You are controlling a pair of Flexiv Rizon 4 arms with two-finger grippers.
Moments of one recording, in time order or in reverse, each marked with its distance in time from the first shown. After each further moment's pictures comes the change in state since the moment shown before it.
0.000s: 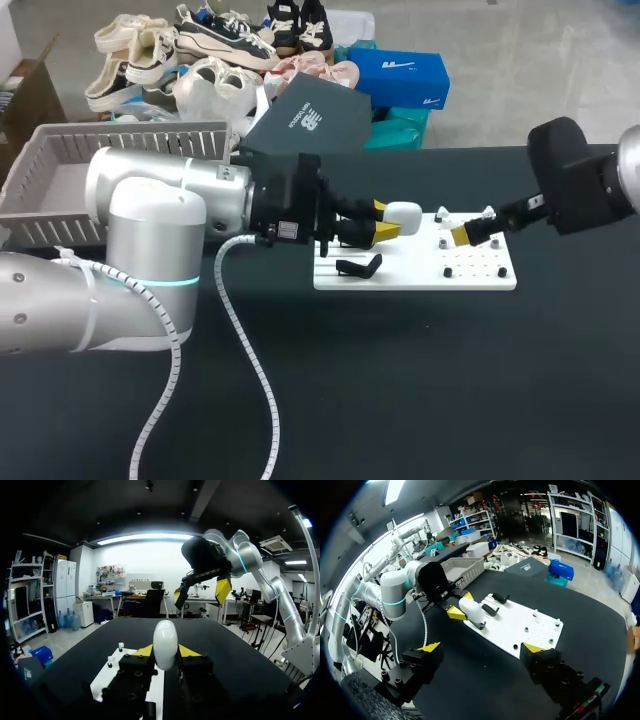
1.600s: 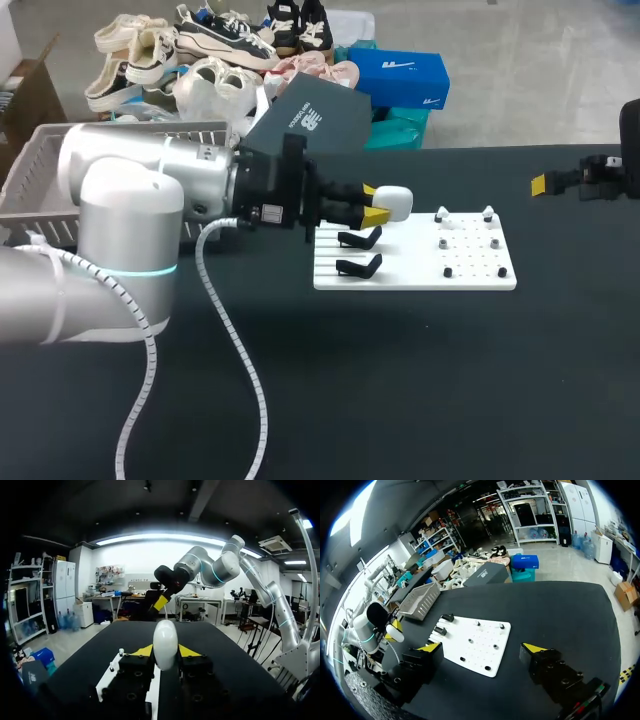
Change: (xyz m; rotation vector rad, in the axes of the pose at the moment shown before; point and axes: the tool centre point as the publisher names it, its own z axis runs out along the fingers) left arm -0.032 -0.012 -0.022 0.007 0.008 0.001; right arm -0.006 -0.142 -0.030 0.135 -0.109 0.306
